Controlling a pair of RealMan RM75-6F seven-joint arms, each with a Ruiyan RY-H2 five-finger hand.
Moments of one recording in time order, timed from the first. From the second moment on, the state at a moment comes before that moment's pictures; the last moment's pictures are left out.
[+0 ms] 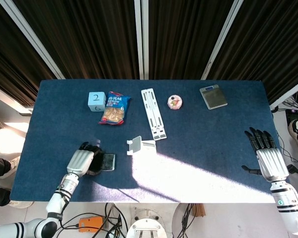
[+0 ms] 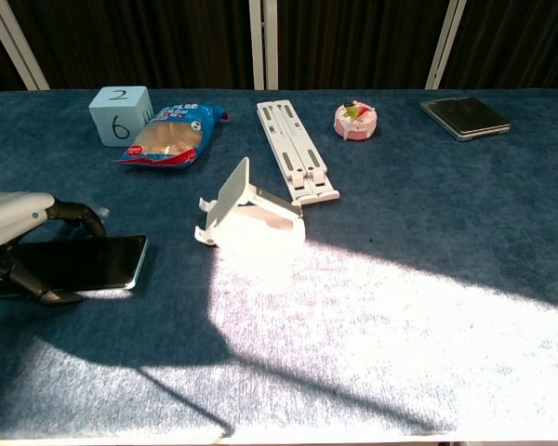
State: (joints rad) left arm -0.41 -1.54 -0.04 -1.60 1.19 1.09 0.38; right arm 0.19 -1.14 0.05 -1.62 -1.52 1.37 -0.05
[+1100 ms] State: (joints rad) left arm -0.47 -1.65 -0.19 -1.58 1.38 1.17 -0.26; right arm 0.18 -1.11 0.06 -1.64 -1.51 1.40 -0.07
